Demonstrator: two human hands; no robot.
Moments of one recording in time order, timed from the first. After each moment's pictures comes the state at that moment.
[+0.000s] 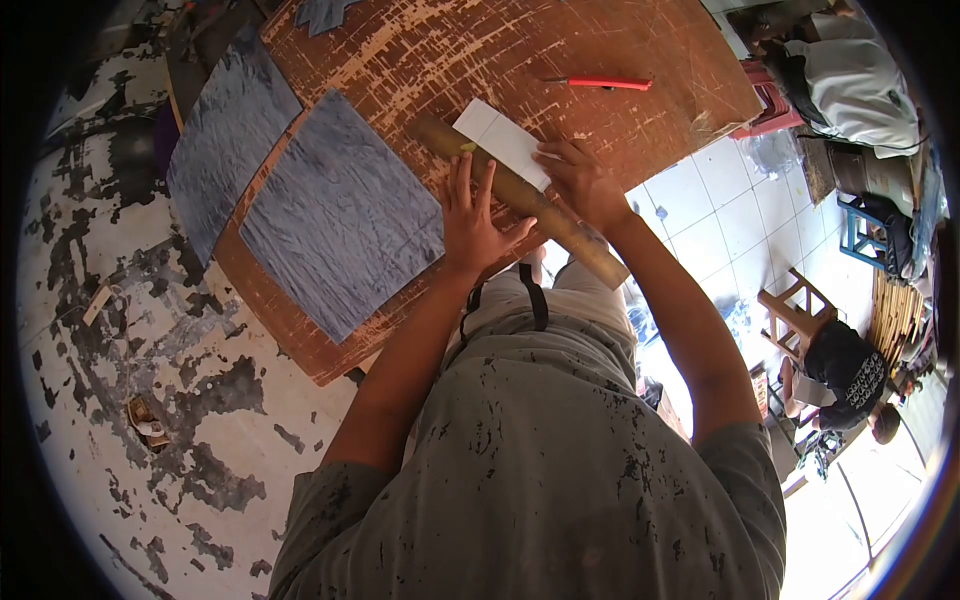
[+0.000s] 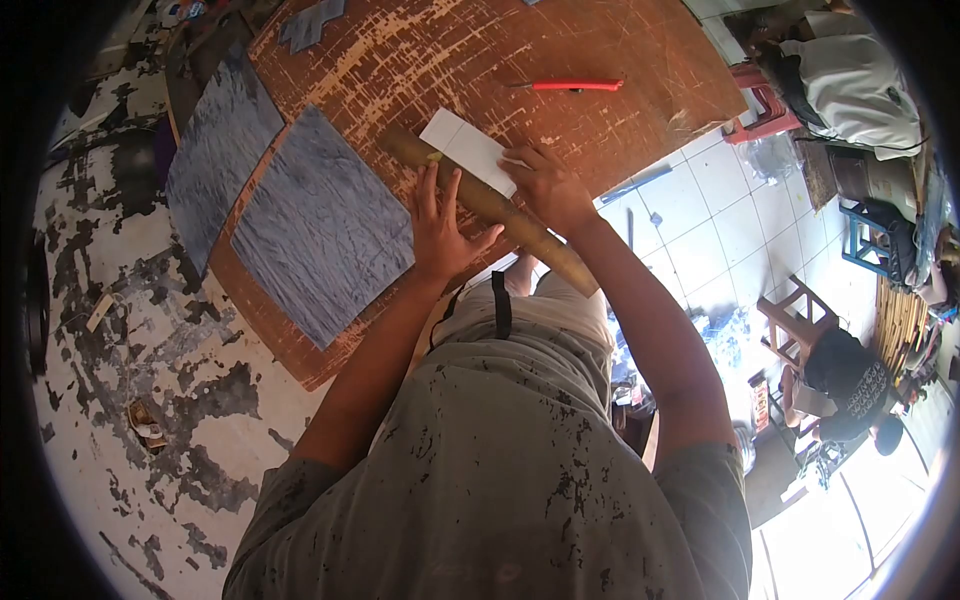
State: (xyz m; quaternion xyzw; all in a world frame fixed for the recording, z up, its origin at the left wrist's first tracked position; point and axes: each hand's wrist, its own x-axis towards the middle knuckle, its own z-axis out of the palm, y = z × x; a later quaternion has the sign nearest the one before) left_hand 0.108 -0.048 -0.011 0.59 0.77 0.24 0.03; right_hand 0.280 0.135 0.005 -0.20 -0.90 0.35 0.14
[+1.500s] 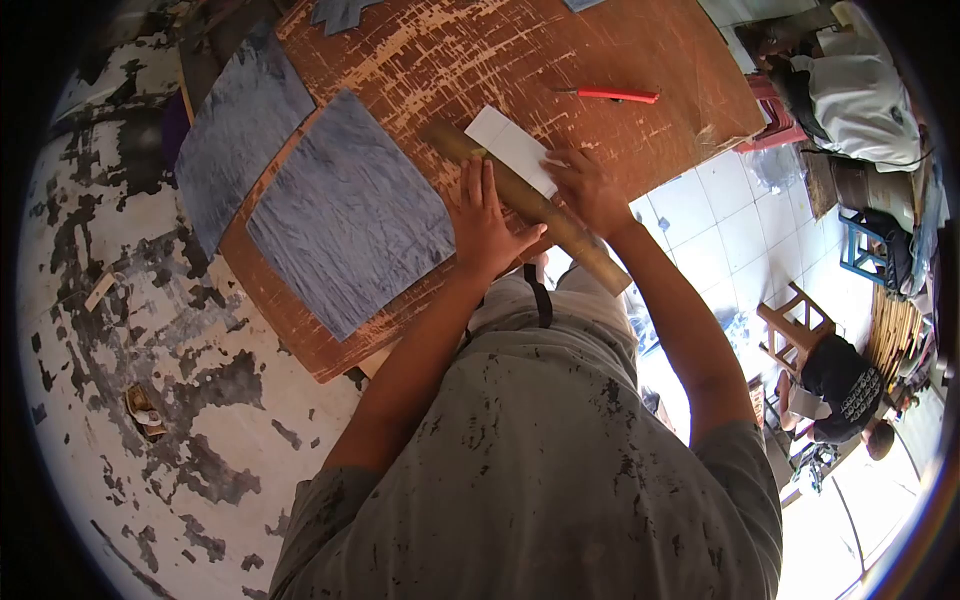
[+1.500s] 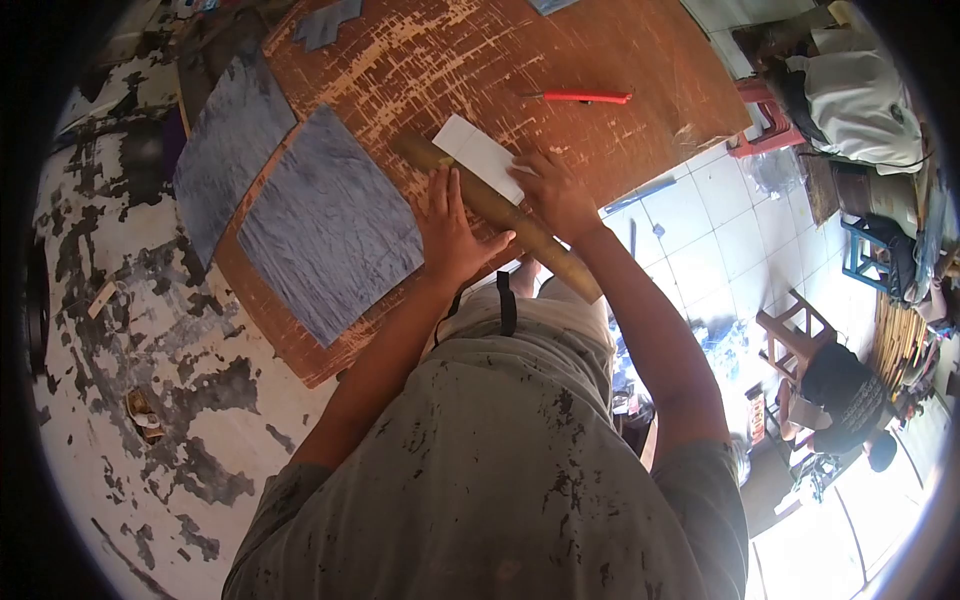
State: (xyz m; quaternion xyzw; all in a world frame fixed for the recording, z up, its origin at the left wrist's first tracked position) left_hand 0.121 -0.040 0.012 0.53 0.82 0.18 0.07; right_hand 0.280 0.138 0.002 -0.19 -0.92 0.33 0.13
